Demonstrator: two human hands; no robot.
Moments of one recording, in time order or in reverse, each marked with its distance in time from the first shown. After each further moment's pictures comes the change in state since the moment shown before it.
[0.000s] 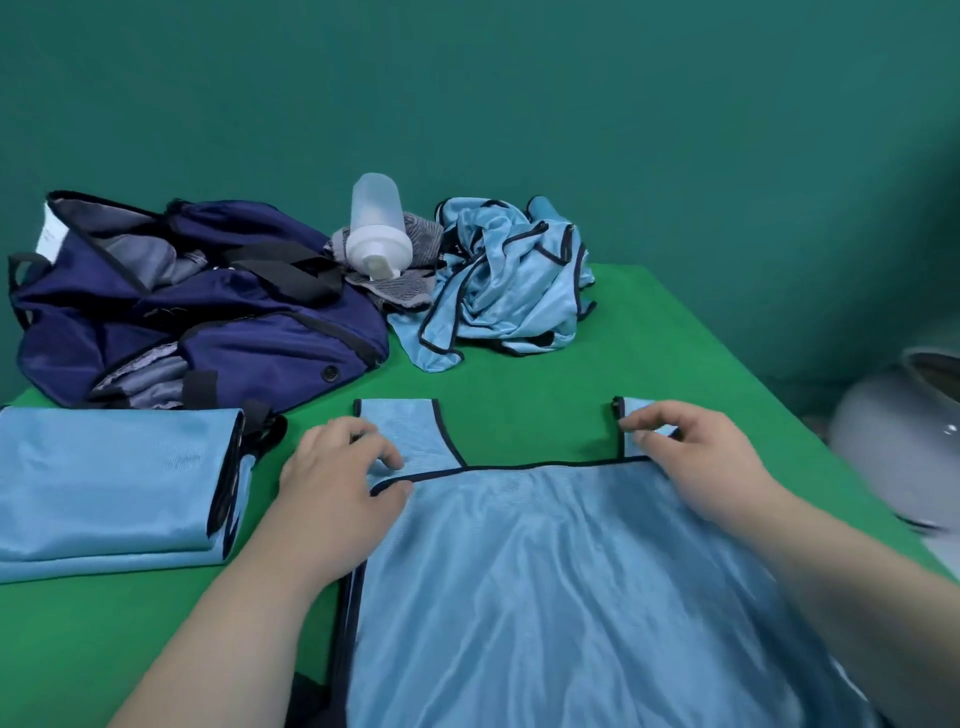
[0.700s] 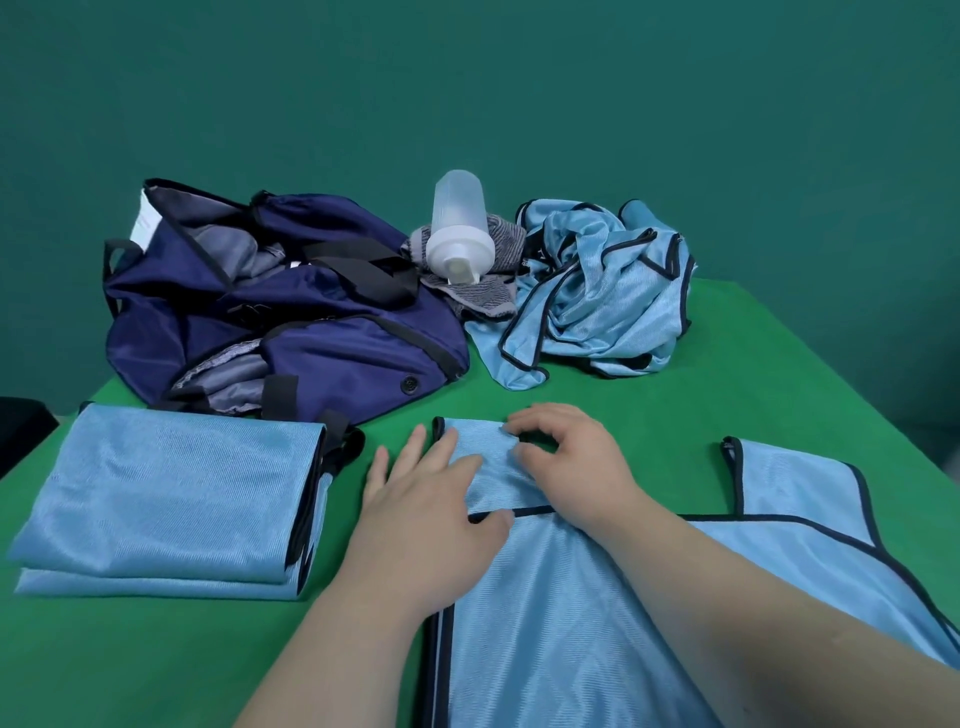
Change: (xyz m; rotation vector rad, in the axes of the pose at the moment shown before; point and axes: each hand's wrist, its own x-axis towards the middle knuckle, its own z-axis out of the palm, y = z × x) left_hand 0.017 -0.002 0.012 0.170 -0.128 -0.006; right_hand 0.047 -0.068 0.170 0.000 -0.158 -0.419
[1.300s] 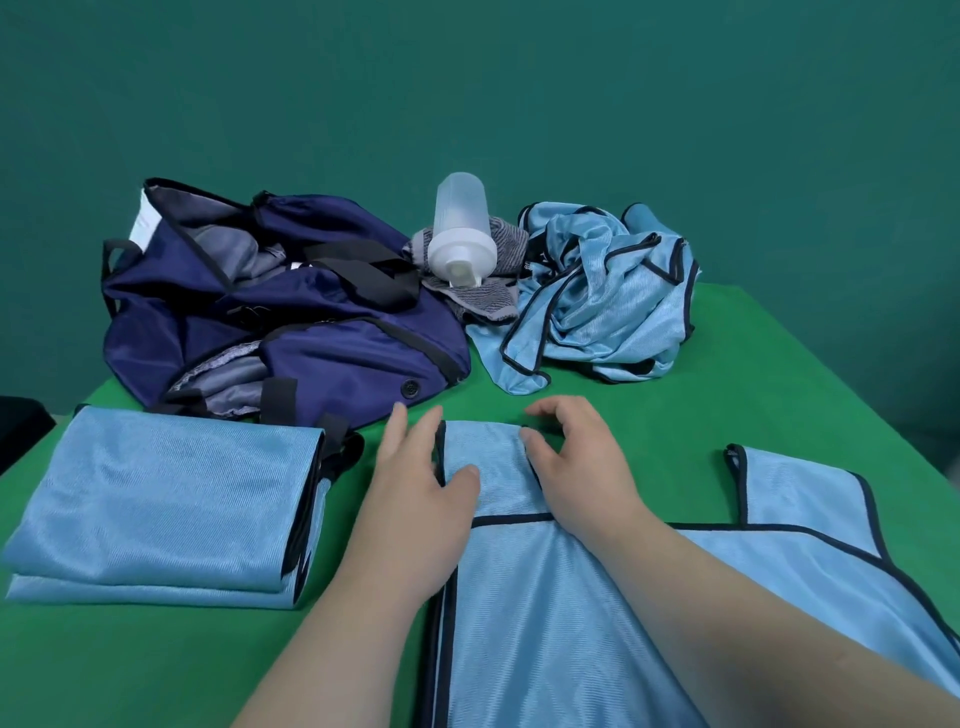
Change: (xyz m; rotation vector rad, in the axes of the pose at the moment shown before) left_hand 0.005 0.000 -0.004 -0.665 0.176 -0.173; right_hand -0.001 -0.003 0.003 -0.032 0.122 0.055
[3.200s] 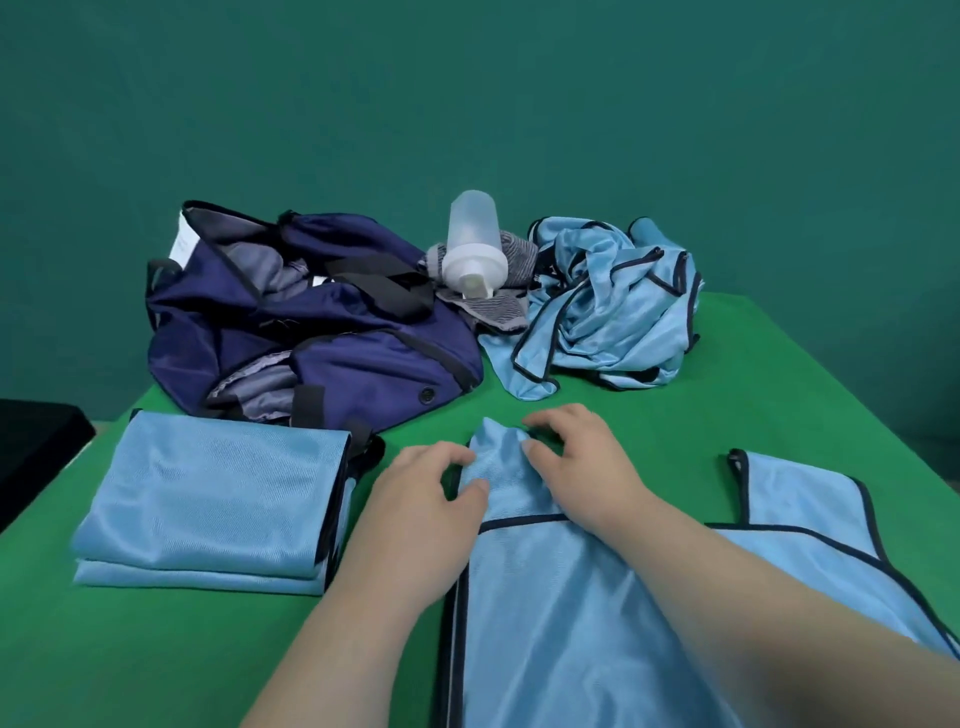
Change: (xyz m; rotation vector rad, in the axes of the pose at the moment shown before) left_hand -0.019 0.014 -0.022 0.194 -0.017 0.002; right_hand 0.002 -0.016 -0.015 -0.145 -0.199 0.017
